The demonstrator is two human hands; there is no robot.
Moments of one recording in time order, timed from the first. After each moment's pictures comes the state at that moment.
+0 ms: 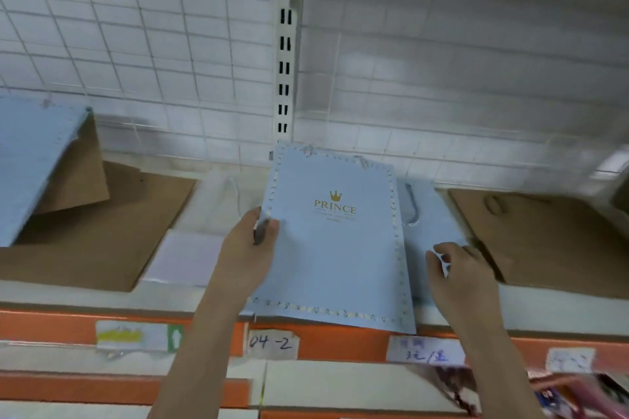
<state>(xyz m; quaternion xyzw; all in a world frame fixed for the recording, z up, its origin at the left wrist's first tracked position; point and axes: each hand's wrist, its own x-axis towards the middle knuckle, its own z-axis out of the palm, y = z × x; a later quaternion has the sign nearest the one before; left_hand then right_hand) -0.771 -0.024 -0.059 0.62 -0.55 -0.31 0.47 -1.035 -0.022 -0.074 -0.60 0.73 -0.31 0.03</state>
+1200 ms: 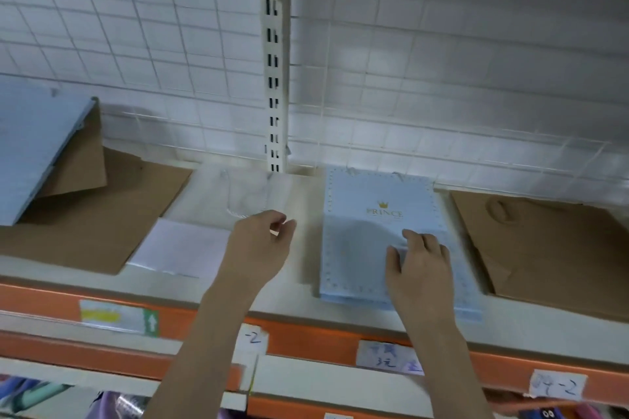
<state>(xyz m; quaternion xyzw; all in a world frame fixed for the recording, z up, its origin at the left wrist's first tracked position) -0.815 -0.037 -0.058 0.71 -0.56 -0.16 0.39 -1.020 -0.042 -0.081 -0.66 0.70 -0.28 0.01</state>
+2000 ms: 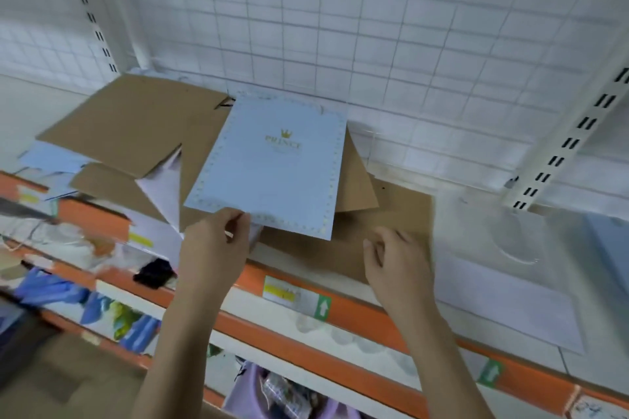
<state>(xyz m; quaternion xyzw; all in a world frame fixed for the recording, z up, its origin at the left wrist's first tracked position) -0.396 0.075 -0.050 0.78 -0.46 0.00 0.42 -0.605 -0.003 -0.072 -0.77 0.56 -0.29 0.10</state>
